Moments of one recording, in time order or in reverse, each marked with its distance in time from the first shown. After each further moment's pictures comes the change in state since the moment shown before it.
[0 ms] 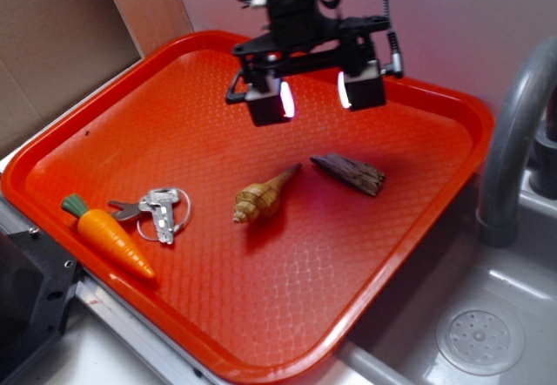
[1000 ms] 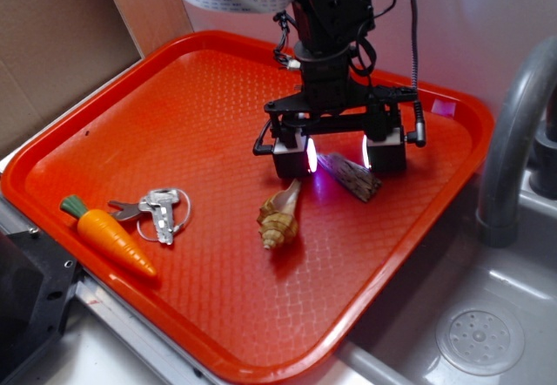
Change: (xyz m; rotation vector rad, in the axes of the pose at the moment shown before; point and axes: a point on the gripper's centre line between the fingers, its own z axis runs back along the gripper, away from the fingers) arm -0.023 -0.010 -0.049 -0.018 0.055 -0.189
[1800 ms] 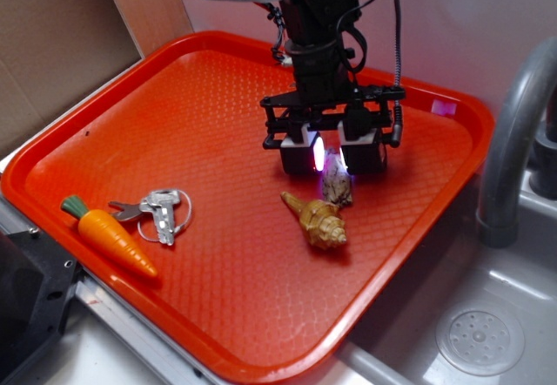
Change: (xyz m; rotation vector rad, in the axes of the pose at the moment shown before) arm 0.004 0.009 -0.007 -0.047 0.112 -0.110
